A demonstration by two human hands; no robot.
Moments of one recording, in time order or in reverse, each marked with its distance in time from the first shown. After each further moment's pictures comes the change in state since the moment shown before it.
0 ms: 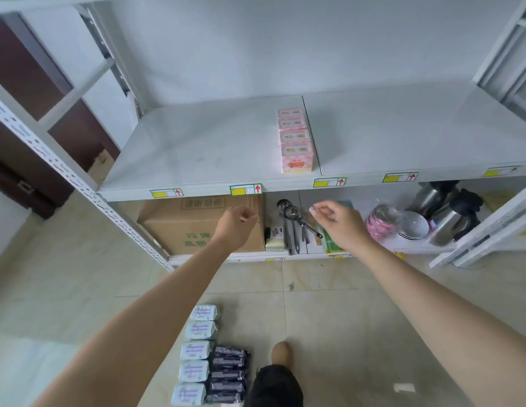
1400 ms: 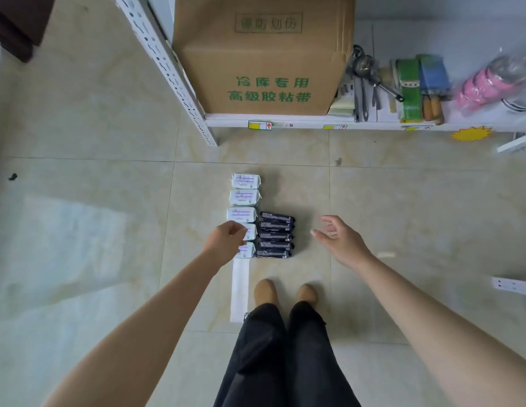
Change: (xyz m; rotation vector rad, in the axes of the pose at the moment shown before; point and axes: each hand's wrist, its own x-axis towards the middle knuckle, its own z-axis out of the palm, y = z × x) left_hand -0.169 -0.397 -0.045 -0.241 -0.234 -0.639; right_hand -0.214 0.025 0.338 -0.055 -0.497 0.541
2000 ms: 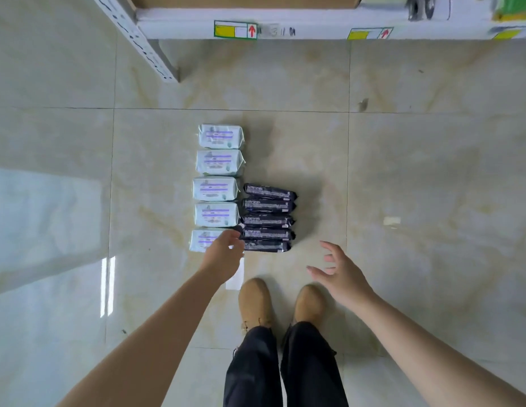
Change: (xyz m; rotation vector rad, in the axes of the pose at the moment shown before) left_hand 0.216 -0.155 0.129 0.120 -0.041 -0.188; right_hand 0.170 0.186 0.137 0.060 -0.161 0.241
